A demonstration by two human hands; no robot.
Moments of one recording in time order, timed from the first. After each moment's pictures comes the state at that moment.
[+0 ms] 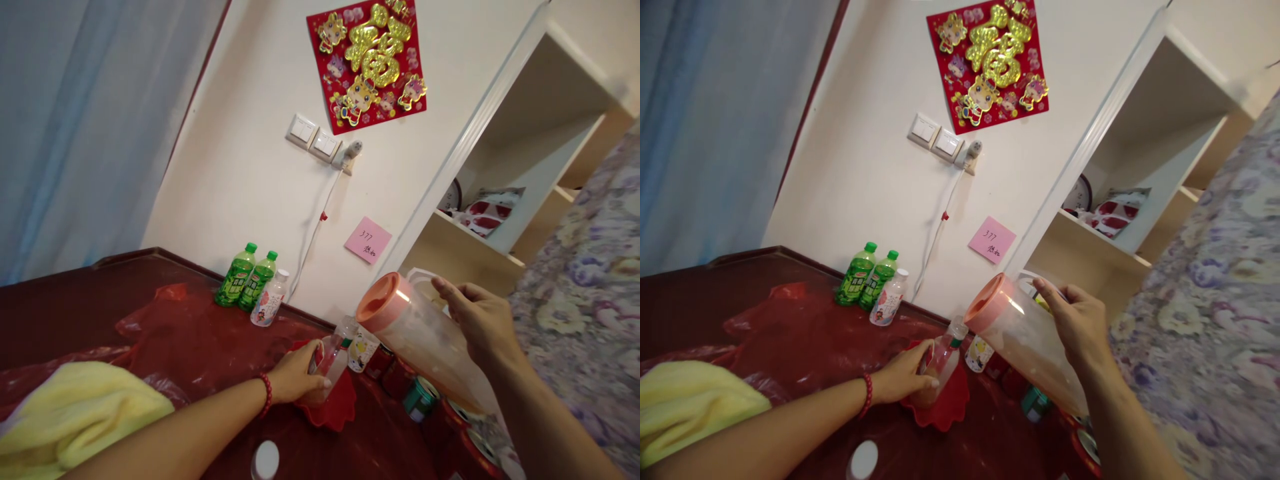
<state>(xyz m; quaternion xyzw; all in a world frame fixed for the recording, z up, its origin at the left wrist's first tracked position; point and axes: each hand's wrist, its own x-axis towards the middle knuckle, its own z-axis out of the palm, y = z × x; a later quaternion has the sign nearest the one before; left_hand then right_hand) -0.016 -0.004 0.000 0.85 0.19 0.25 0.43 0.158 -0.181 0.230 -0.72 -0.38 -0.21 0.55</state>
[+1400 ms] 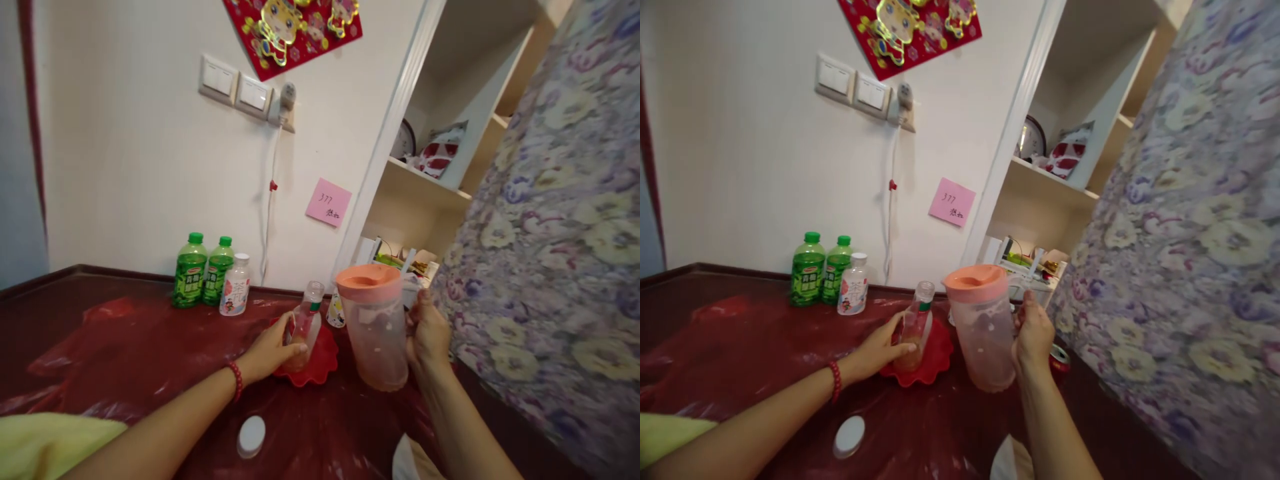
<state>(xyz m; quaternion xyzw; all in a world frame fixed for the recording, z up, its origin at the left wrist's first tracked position) -0.006 0.007 -0.003 0.84 0.13 0.25 0.46 0.189 -0.202 0.095 -0.48 -0.19 -0.08 0.85</state>
